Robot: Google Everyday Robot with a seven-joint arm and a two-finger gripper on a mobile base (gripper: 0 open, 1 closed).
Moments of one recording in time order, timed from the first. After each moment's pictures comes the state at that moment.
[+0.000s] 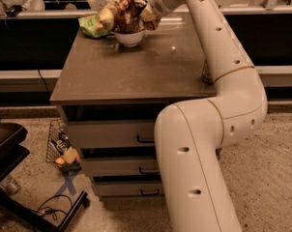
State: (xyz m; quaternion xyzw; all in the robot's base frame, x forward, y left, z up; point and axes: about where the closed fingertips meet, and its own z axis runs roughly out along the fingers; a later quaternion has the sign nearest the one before) arm 0.898 -0.027 0.920 -0.45 0.77 0.05 0.45
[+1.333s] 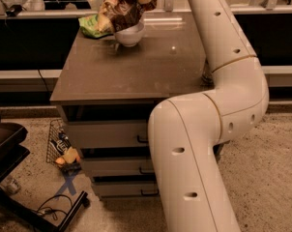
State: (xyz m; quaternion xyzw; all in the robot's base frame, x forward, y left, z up) arm 0.882 -0.009 0.985 -0.47 0.75 0.02 0.47
